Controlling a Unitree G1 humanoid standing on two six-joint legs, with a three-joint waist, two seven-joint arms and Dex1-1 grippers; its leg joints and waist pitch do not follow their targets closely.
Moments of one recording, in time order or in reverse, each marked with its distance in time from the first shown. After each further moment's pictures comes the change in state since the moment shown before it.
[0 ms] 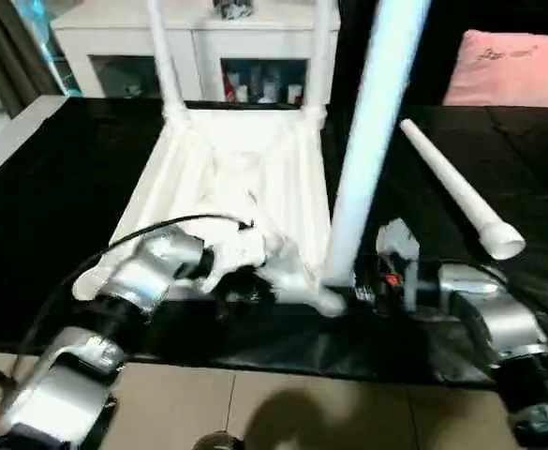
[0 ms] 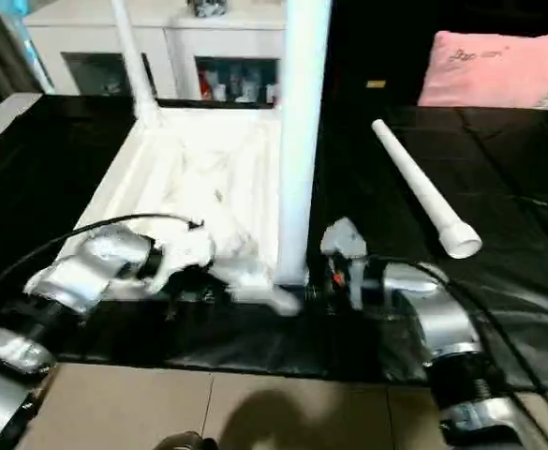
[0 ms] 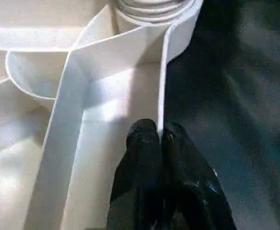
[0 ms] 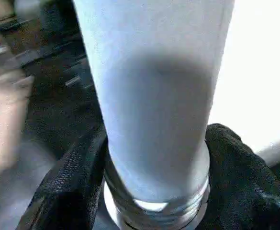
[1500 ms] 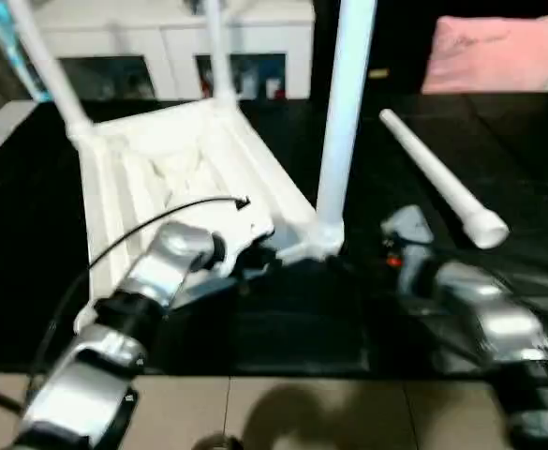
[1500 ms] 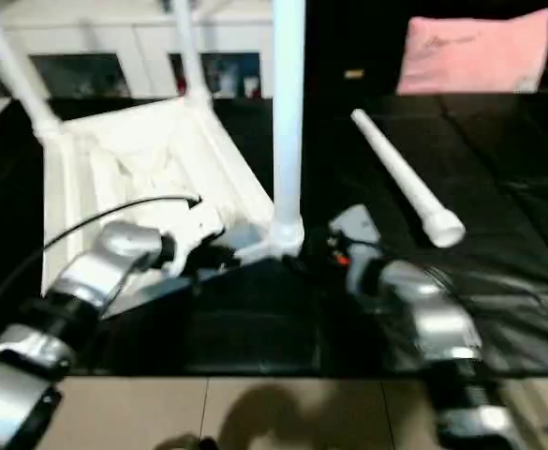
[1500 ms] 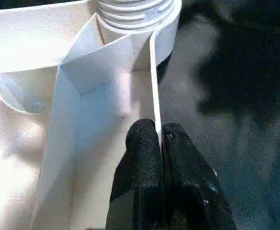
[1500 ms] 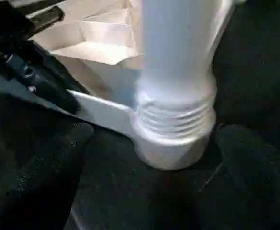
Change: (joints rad) left arm 0.007 -0.008 0.071 -0.007 -0.010 0.061 0.104; right arm 0.037 -0.055 -0.072 -0.131 -0.003 0.068 -0.090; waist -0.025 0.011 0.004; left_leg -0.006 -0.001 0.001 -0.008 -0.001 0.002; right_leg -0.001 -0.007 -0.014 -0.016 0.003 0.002
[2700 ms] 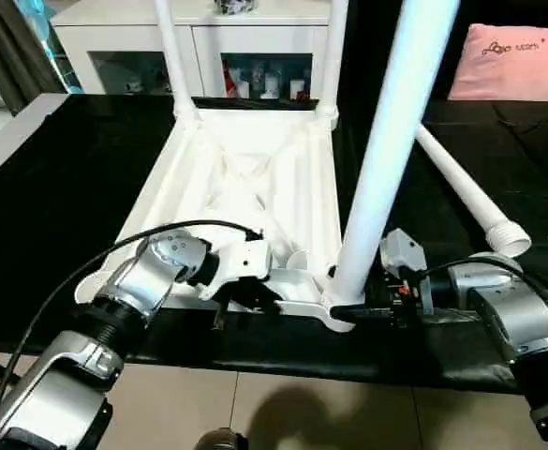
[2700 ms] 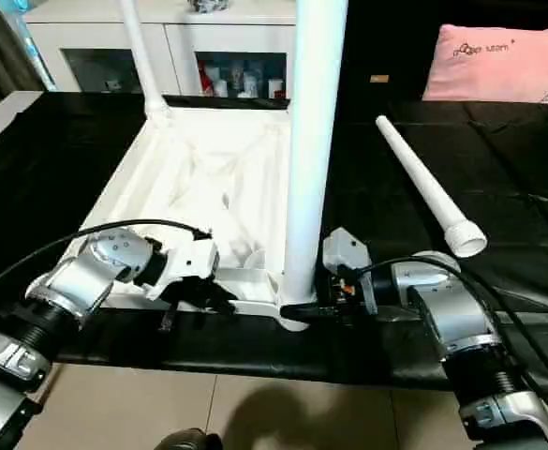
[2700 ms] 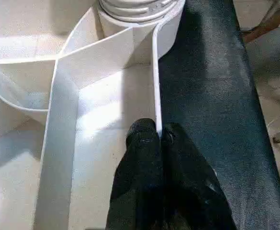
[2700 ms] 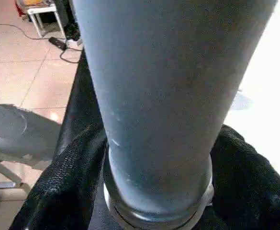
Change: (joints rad) left arm 0.032 0.073 -0.116 -0.093 -0.004 -0.165 -0.302; right arm -0.049 -0.100 0.163 0.056 0.000 -0.131 0.422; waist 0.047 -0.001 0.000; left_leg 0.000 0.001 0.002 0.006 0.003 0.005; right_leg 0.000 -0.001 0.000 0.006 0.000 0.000
